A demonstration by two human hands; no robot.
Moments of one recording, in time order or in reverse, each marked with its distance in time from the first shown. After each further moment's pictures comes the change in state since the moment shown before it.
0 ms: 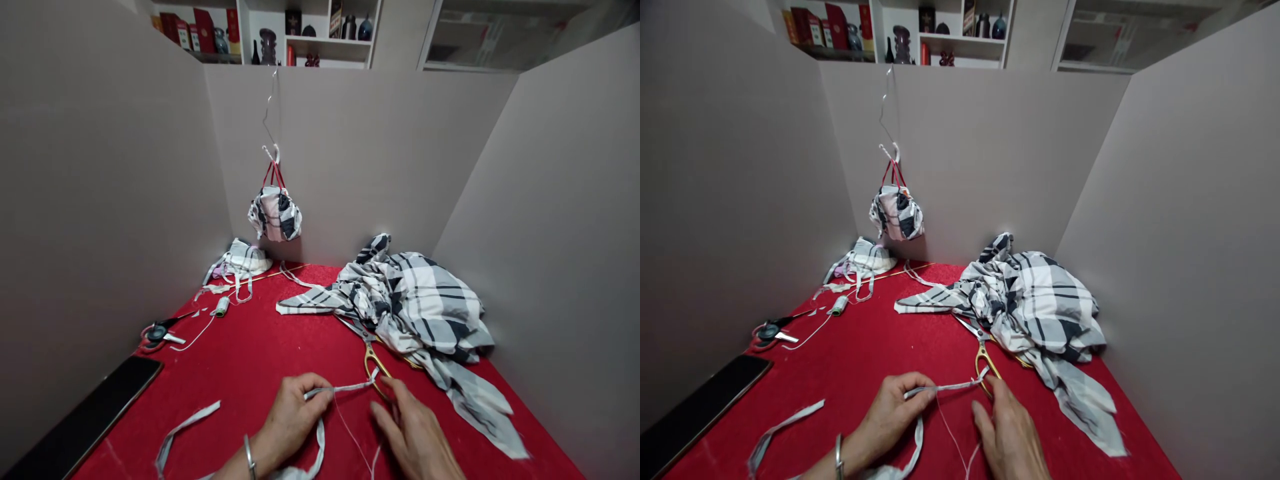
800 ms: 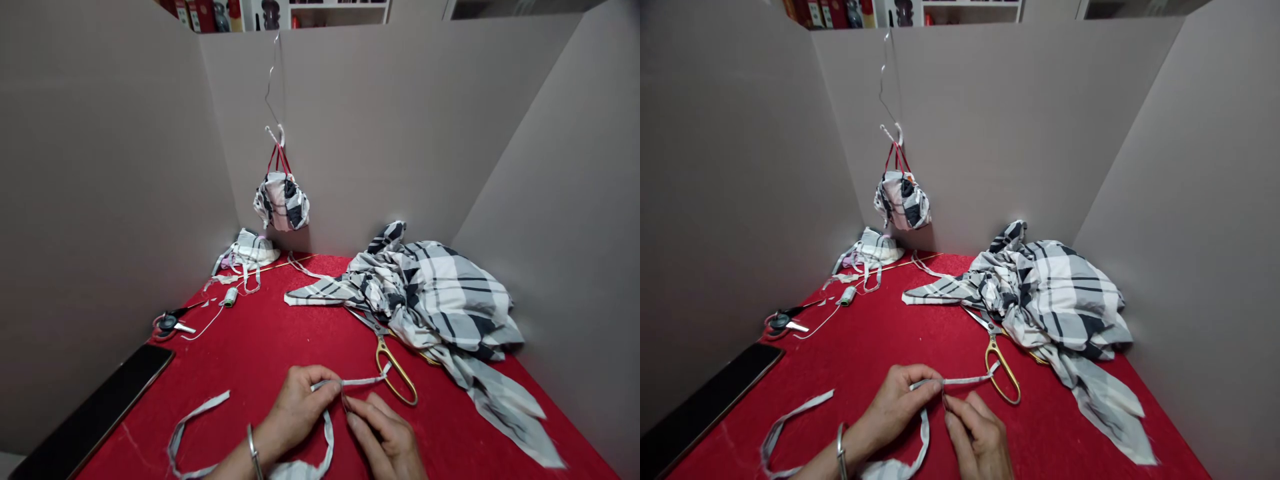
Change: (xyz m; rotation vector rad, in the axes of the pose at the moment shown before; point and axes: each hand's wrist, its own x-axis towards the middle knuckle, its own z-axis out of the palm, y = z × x) left_hand 0.002 0.003 -0.007 -0.071 -0.050 -0.031; right_hand -0.014 -0.010 0.052 0.343 -0.115 -0.260
